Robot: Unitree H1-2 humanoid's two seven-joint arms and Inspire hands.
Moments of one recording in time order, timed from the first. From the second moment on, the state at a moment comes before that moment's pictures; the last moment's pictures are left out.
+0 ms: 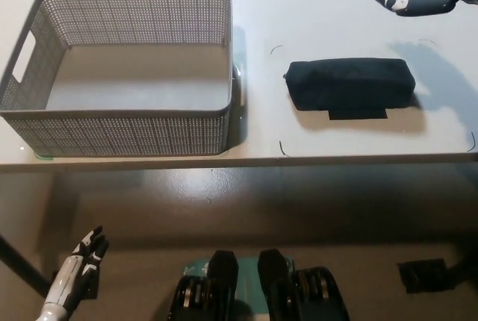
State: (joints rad) left_arm -0.06 0.30 0.00 0.41 0.16 -0.25 -0.01; right_arm -1.09 -0.58 0.41 0.48 -0.42 0.21 0.46
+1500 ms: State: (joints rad) left_arm -0.07 0.30 0.00 0.42 0.15 -0.31 -0.04; right_arm -1.14 -0.37 0.65 0.83 -0.61 0.14 0.51
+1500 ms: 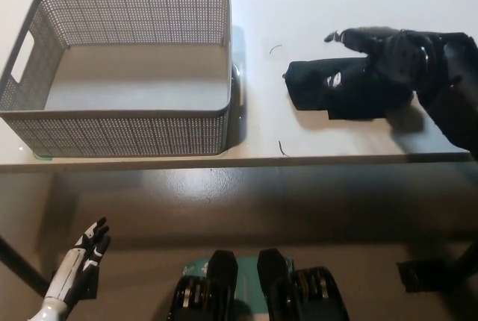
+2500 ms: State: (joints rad) left_arm -0.11 0.30 0.00 0.44 0.14 -0.35 -0.05; right_arm -1.21 -0.28 0.66 1.14 -0.65 0.00 0.43
